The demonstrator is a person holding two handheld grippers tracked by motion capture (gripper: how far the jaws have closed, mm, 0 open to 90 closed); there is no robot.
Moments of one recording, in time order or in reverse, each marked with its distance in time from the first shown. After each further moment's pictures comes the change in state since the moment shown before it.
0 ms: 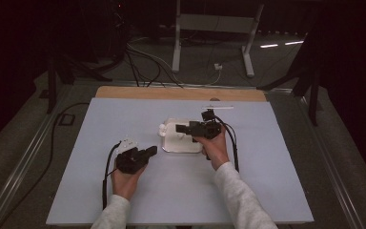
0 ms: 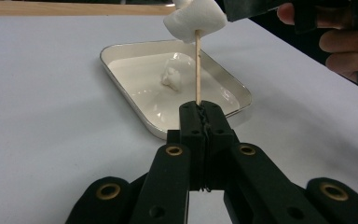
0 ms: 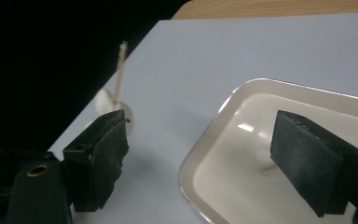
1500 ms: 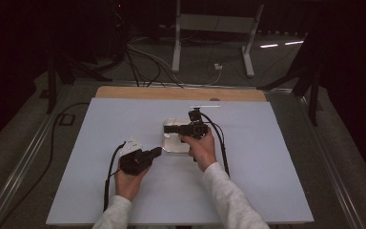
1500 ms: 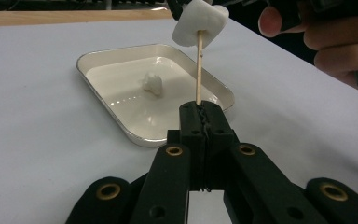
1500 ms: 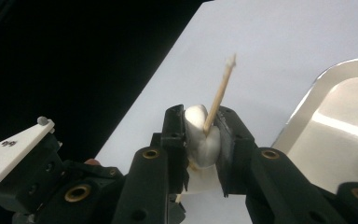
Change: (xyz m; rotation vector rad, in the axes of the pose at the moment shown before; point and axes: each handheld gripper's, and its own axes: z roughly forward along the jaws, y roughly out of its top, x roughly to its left) left arm -0.010 0.000 0.005 -0.010 -0.047 0.049; right arm 0.029 0.005 0.024 0.070 0.131 0.105
